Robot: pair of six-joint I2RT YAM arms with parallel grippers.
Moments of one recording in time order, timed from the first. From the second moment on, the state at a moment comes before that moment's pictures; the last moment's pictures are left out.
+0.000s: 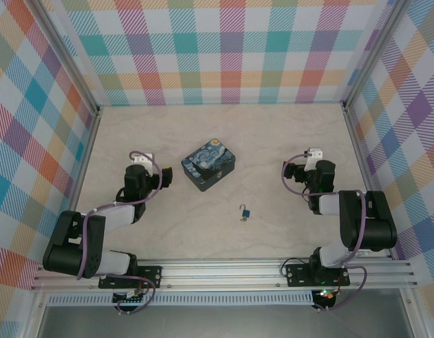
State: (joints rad) left arm -0.15 1.36 0.38 0.54 -0.07 -0.08; right arm -0.02 1.54 0.40 0.74 -0.15 0.04
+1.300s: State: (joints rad) left arm -0.05 1.57 0.41 0.76 -0.03 -0.09; right arm -0.02 1.54 0.40 0.74 -0.15 0.04
